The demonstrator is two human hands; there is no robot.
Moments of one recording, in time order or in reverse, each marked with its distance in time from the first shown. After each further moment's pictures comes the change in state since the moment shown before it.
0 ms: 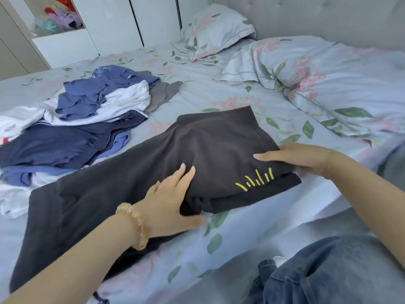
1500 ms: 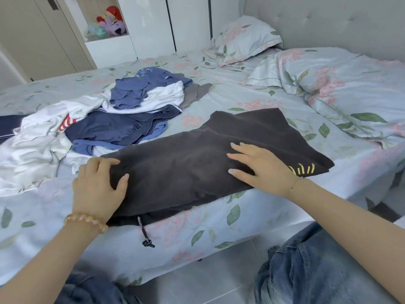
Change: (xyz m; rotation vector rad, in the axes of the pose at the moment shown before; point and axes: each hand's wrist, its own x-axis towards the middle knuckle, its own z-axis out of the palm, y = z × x) left_hand -0.121 -0.117 0.016 0.030 0.936 -0.502; right_hand -0.013 -0.014 0.121 -0.918 0.392 -0.799
